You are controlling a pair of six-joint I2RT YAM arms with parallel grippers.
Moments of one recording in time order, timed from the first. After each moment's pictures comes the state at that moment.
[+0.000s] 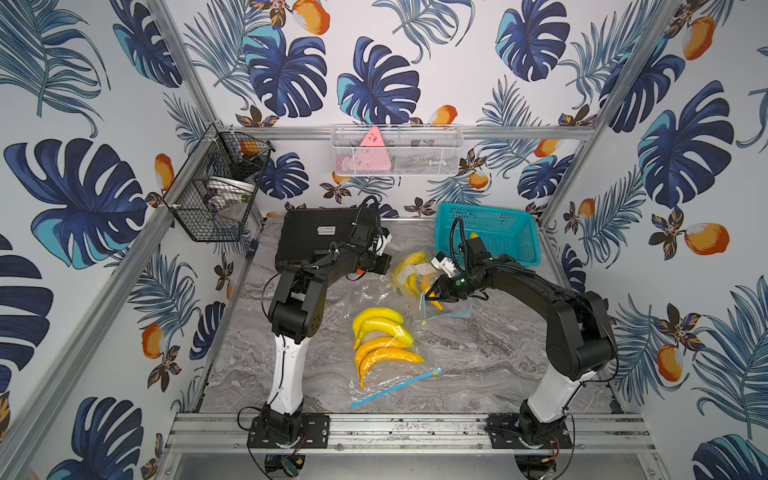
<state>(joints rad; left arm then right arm) -0.29 2.16 1.62 -0.37 0.31 -0.05 0.34 1.77 1.28 -0.72 -0.74 0.17</state>
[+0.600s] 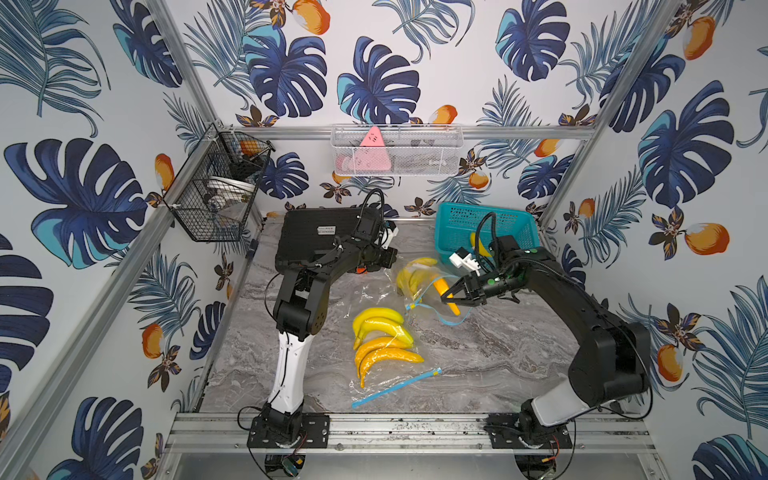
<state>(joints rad) -0.31 2.22 1.76 -0.42 0.40 -0.03 0.13 1.53 1.32 -1.17 -1.23 -0.10</state>
